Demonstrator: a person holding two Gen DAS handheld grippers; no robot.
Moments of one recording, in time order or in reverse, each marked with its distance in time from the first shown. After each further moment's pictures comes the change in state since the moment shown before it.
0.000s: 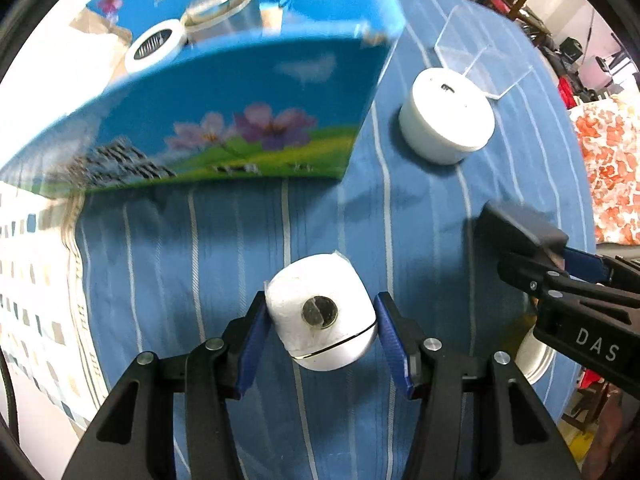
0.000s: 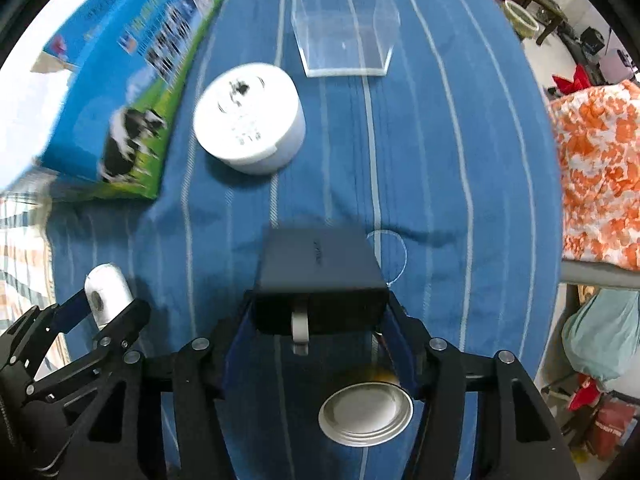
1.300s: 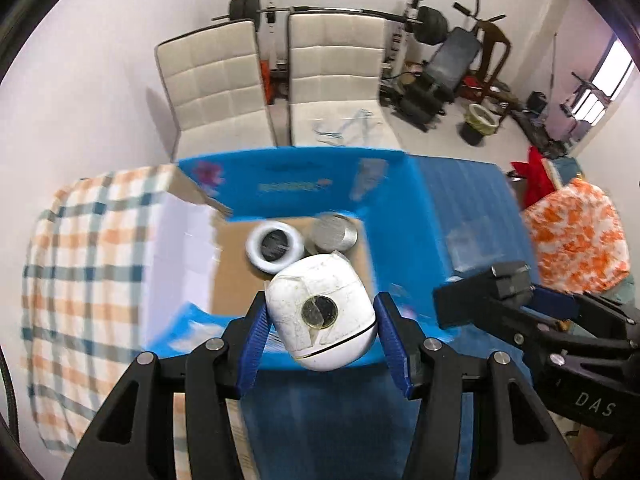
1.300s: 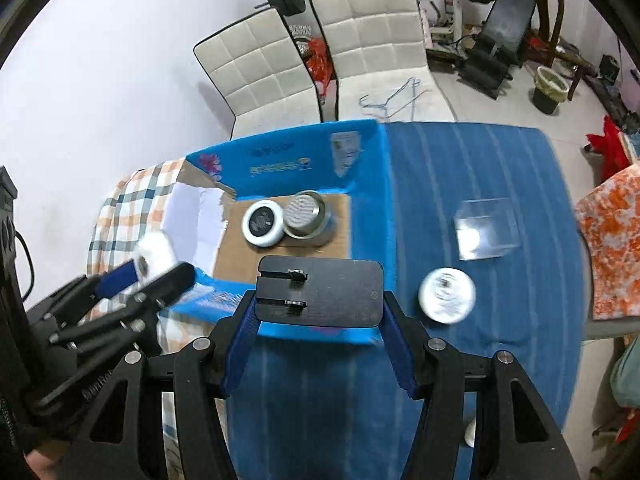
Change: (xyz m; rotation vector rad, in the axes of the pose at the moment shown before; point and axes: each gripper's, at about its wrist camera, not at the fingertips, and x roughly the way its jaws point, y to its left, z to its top) left arm -0.162 0.142 0.111 0.059 -0.298 -0.038; right arm -0.144 0.144 0.101 0.008 -0.260 0.221
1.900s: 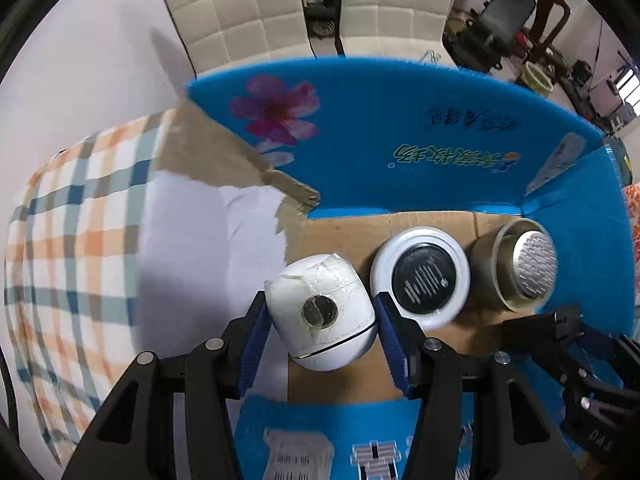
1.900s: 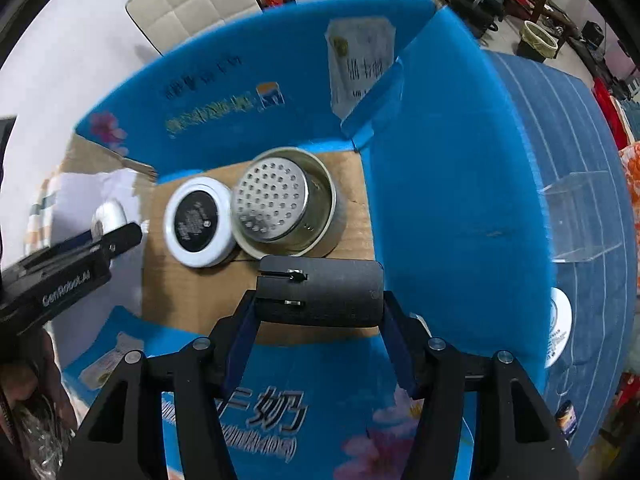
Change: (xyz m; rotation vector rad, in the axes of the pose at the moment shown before) left arm 0.185 0.099 0.038 -0.005 0.214 0.077; right arm 0.192 0.000 0.025 0.090 0.160 -0.146
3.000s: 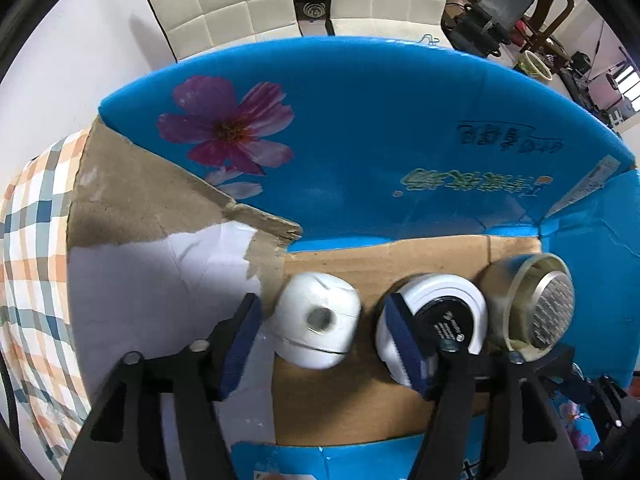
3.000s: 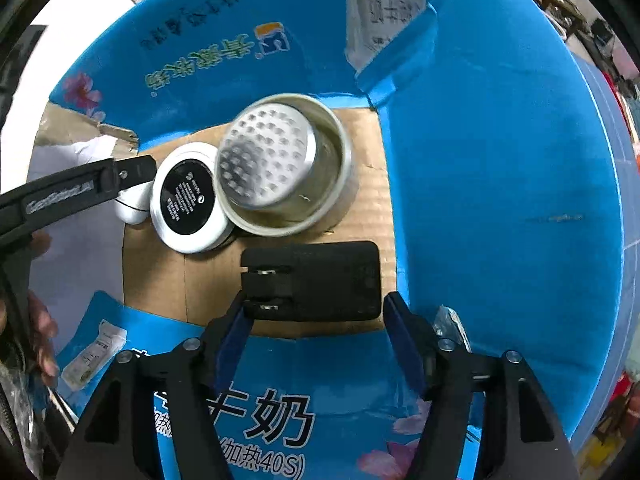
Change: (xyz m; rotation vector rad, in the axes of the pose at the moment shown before) left arm 0.025 -0.001 0.027 0.005 0.070 -0.053; right arm 0.039 0.021 0.000 -0.014 0.095 -0.007
